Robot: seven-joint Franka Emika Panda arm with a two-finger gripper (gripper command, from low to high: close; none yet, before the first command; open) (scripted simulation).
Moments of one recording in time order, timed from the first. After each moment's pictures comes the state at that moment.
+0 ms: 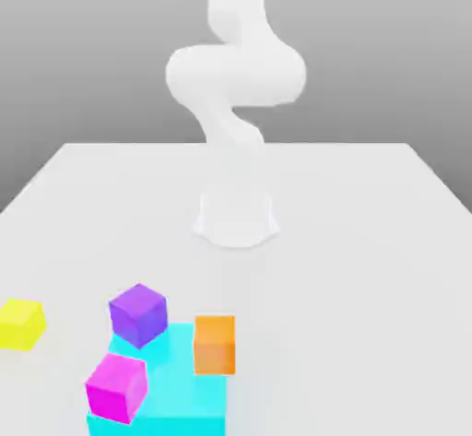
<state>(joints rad) -0.08 -0.72 0.01 -2.32 -0.03 2.33 0.89</state>
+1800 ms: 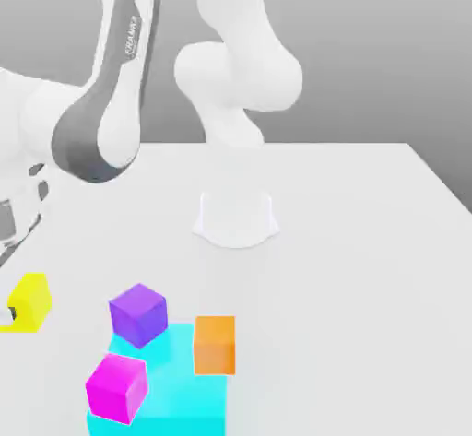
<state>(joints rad) -0.47 0.11 0.05 -2.35 -0.01 2.46 1.90</state>
